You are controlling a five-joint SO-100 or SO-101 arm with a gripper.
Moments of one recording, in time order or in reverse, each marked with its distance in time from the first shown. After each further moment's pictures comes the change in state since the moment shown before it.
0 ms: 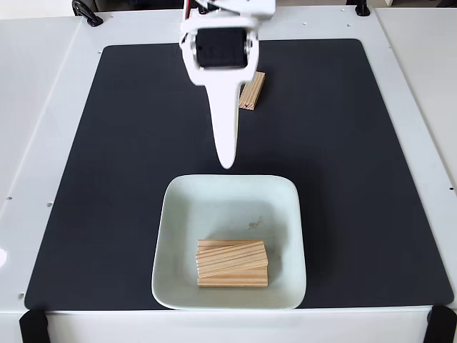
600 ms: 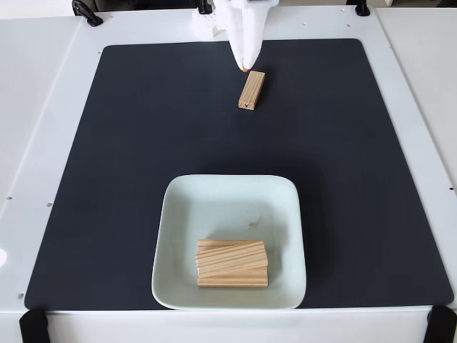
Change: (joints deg) arm -5.4 52.9 65.3 0.0 -37.9
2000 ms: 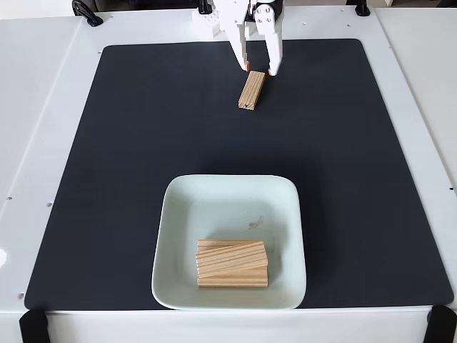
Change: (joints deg) arm -5.6 -2.2 10.5 8.3 -20.0
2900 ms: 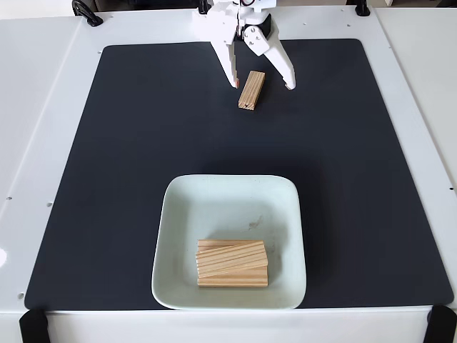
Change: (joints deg) arm 6.0 -9.9 0.4 -10.3 -6.4
